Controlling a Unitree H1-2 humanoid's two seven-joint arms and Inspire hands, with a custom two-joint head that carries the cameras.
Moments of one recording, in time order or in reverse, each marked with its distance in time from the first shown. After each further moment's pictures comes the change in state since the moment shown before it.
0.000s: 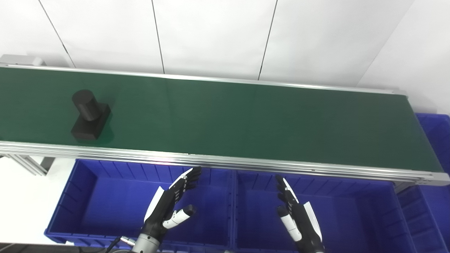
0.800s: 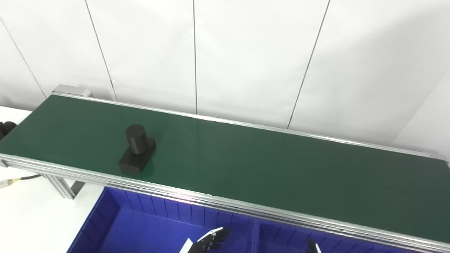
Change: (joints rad) left arm -0.044 0.006 -0.165 0.125 0.043 0.000 0.205; right arm -0.020 -0.035 -0.029 0.145 0.038 -0.165 0.002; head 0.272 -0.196
